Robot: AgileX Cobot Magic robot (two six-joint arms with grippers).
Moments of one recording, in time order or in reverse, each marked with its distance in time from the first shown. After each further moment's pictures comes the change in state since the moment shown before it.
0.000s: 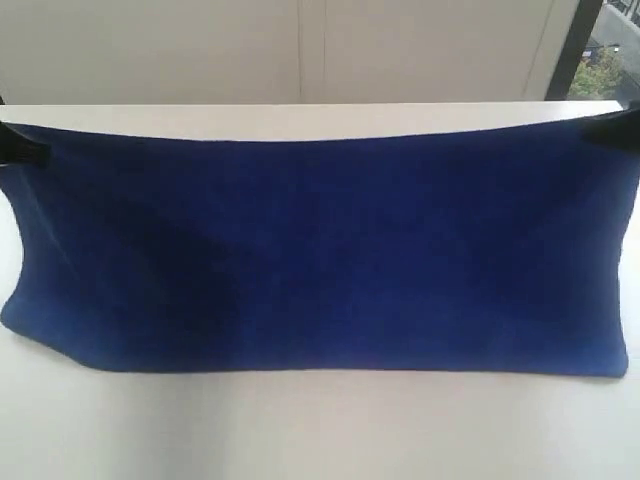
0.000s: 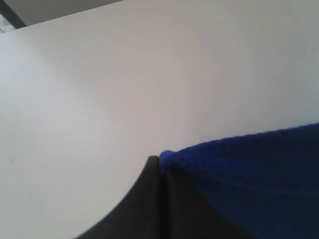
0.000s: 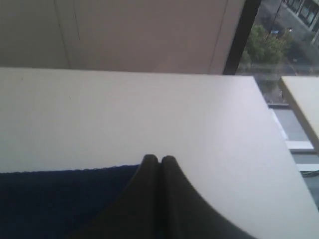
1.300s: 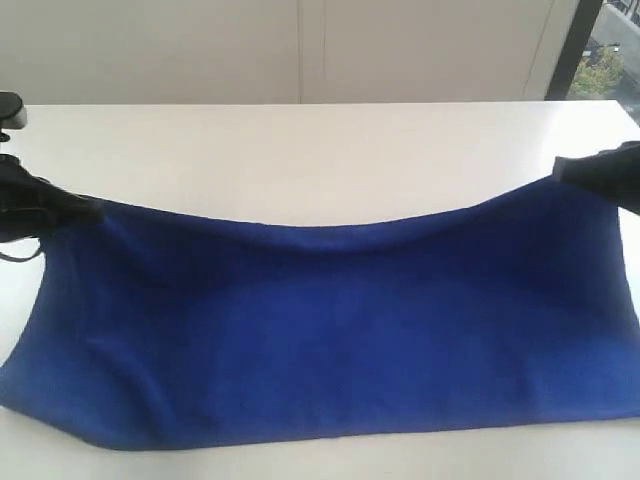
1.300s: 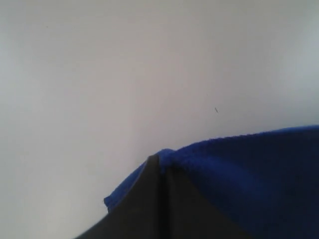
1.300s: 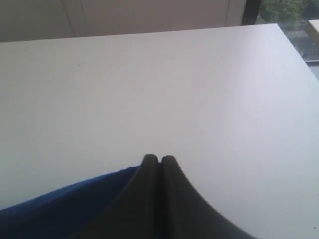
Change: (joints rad) left arm -0.068 0.123 0.163 -0.262 -0.220 0.047; right arm 0.048 0.124 0.083 0.138 -0.094 -0.017
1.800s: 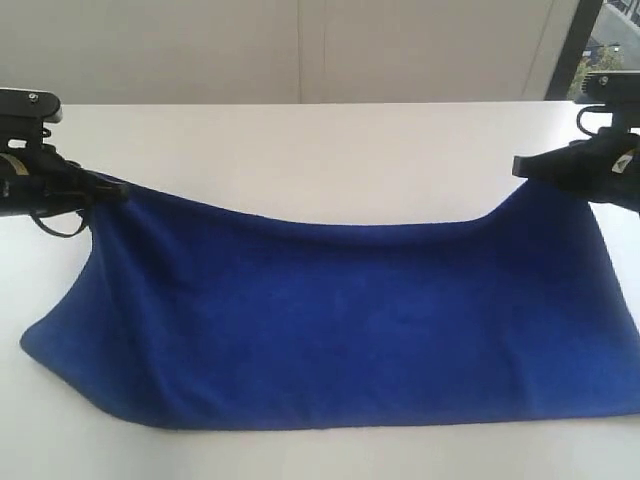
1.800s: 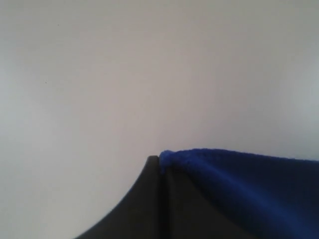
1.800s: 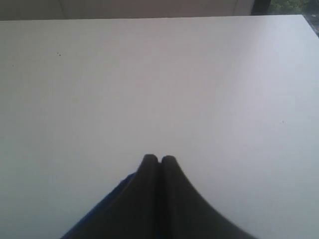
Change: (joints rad) left arm 0.042 0.290 -0.132 0.000 -0.261 0.050; right arm 0.000 0.339 -0.195 0.000 -0.111 -0.047
